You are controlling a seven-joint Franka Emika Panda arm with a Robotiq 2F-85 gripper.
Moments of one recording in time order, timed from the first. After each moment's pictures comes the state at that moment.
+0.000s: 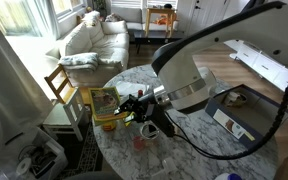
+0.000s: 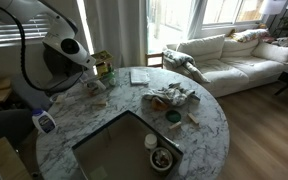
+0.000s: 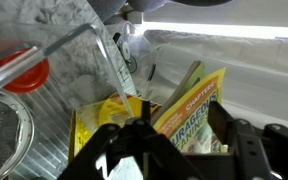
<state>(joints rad) 0.01 0.46 0.43 -1.91 1.71 2.86 -0.67</state>
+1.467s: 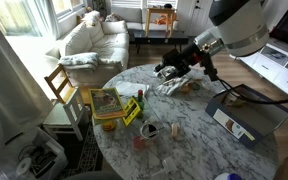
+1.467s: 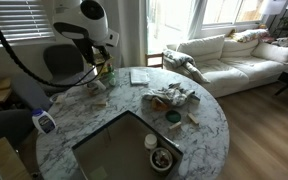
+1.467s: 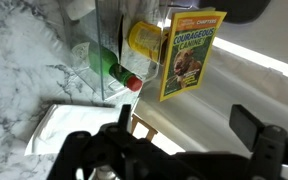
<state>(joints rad) -0.11 0.12 0.13 -2.03 1.09 2.42 -0.53</state>
